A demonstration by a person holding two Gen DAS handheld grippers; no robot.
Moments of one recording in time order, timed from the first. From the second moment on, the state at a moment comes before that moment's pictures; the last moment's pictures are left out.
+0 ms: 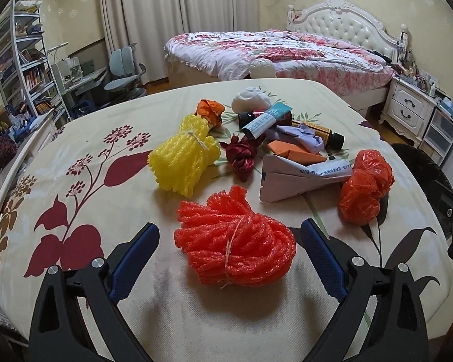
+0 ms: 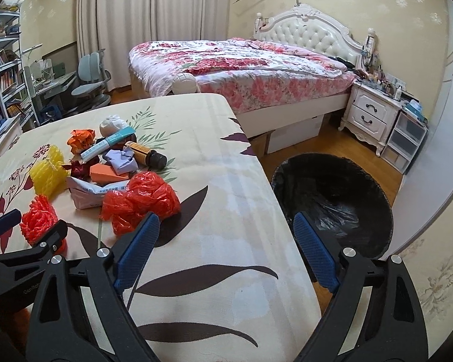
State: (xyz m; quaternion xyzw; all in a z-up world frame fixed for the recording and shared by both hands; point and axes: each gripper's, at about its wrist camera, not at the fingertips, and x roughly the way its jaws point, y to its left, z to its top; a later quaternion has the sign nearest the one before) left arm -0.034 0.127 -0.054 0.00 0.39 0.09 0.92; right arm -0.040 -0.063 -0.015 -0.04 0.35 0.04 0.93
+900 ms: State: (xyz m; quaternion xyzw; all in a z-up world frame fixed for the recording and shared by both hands) left arm -0.039 0.156 -0.045 -0.02 0.38 0.09 0.92; right arm -0.016 0.005 -0.044 -0.07 0.40 0.11 0.91
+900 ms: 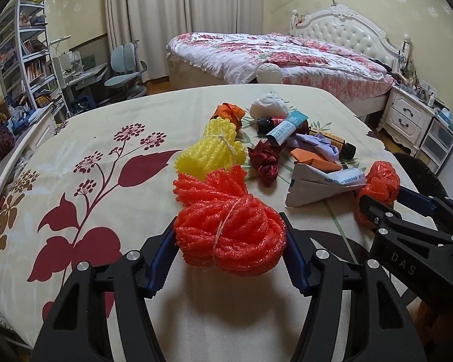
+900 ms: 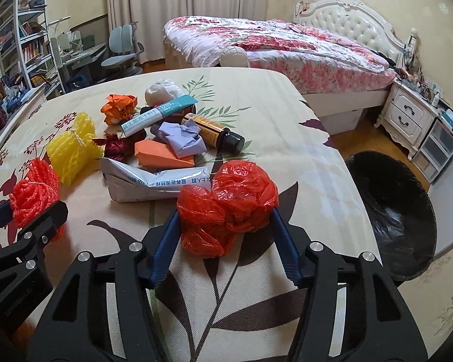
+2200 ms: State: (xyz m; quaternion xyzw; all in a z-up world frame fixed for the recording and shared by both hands) left arm -0.035 0.161 -0.039 -0.03 0.37 0.09 0.92; right arm 0.010 -0.016 -0.049 -0.03 0.42 0.10 0.90
